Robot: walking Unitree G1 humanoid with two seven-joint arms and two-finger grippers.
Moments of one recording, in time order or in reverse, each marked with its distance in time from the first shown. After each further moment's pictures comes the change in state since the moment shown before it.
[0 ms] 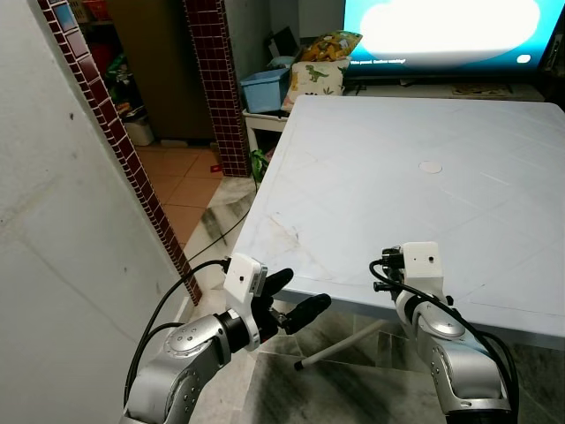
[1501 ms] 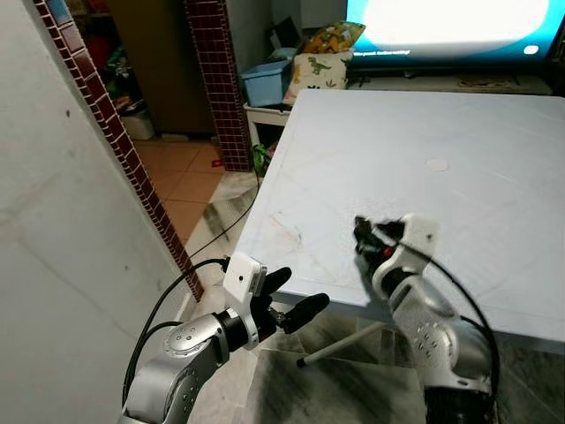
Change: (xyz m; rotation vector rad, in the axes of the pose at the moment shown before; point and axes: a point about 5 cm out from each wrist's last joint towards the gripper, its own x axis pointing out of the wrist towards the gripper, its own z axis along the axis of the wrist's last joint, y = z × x) left arm -0.001 0.002 0.001 0.026 0.005 0.009; right arm 0.000 0.020 0.047 0.595 -0.150 0.193
